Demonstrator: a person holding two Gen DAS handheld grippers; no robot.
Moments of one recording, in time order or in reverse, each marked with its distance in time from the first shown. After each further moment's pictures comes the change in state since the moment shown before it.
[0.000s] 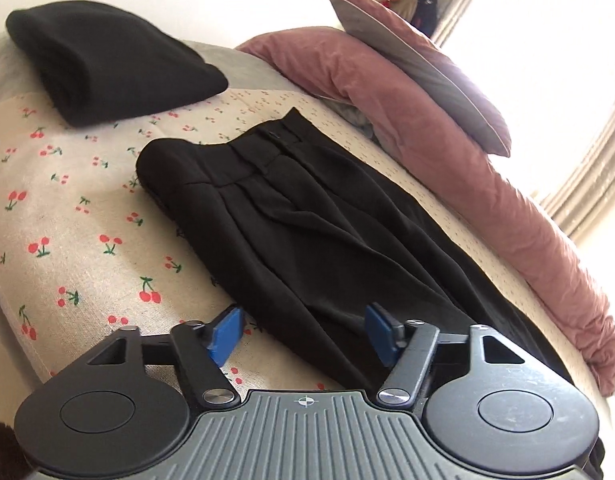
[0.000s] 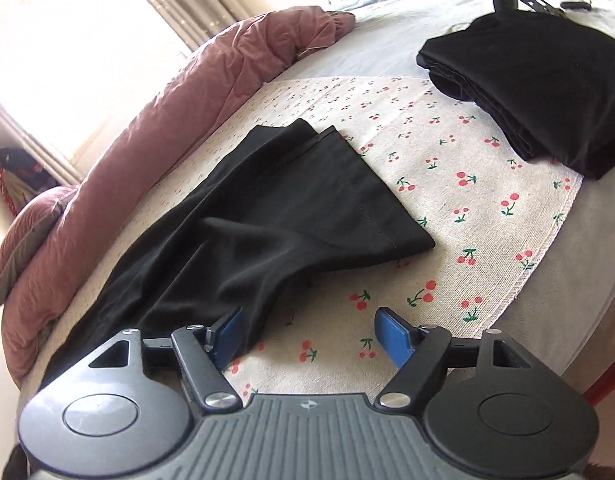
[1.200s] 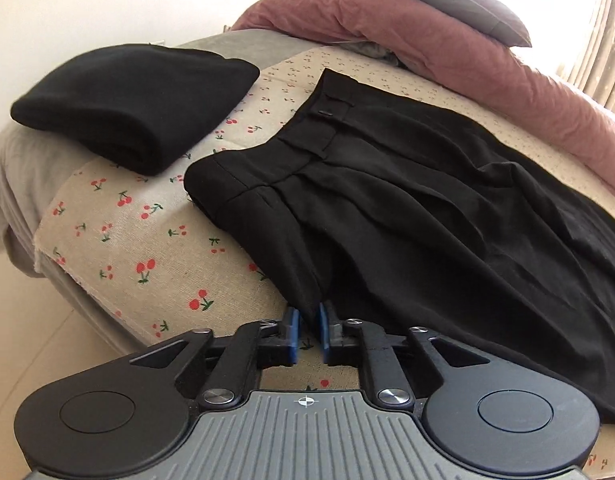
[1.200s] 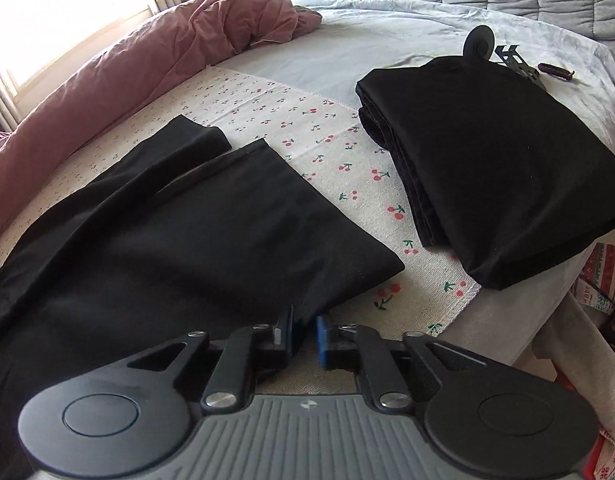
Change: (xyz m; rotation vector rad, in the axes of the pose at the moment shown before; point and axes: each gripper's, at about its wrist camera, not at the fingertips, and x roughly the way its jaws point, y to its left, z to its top) left arm -0.032 0.018 0.036 0.389 0.204 0.250; right arm -0.002 -0.017 0.049 -0.238 0.030 -0.292
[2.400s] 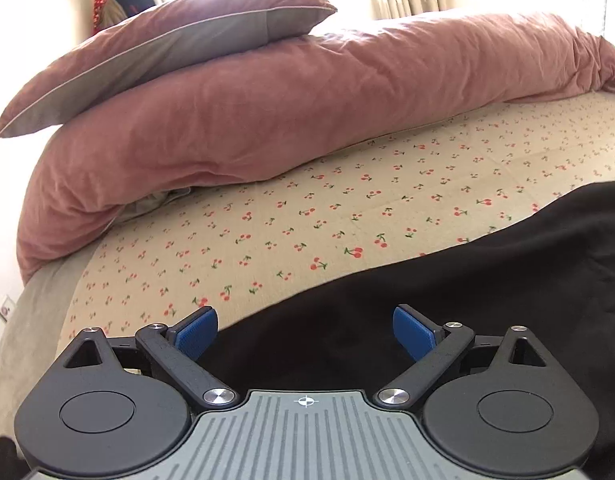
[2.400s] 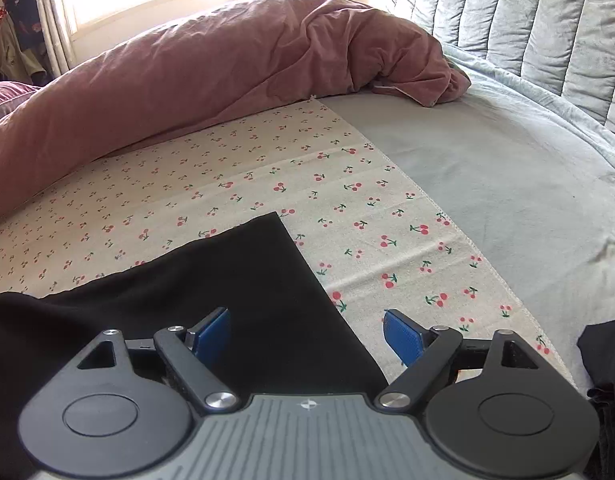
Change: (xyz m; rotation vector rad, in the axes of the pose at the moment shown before) left arm 0.195 -0.247 0.224 0.716 -0.162 -0.164; right arm 0.168 0.156 0.184 -0.297 -0.027 0.066
